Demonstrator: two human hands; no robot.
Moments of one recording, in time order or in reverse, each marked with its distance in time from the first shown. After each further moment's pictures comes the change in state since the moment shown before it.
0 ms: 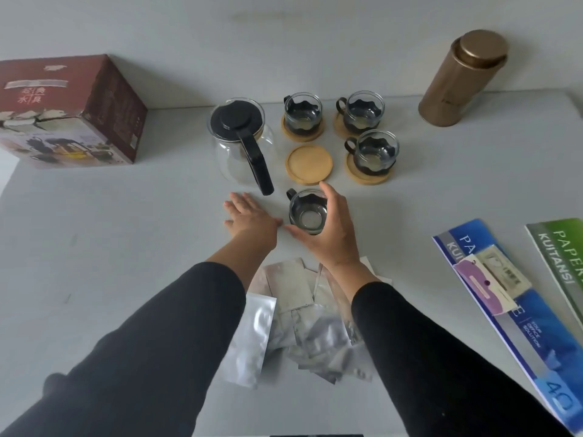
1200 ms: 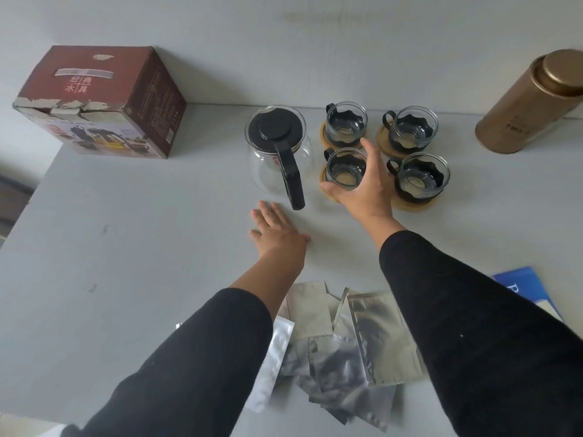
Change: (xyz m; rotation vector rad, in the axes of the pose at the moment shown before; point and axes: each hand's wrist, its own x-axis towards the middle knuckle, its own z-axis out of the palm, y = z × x) left_hand 0.002 0.004 -0.001 0.040 -0.018 -0.030; right_hand 0.118 0.014 0.011 -0.035 -0.033 0.041
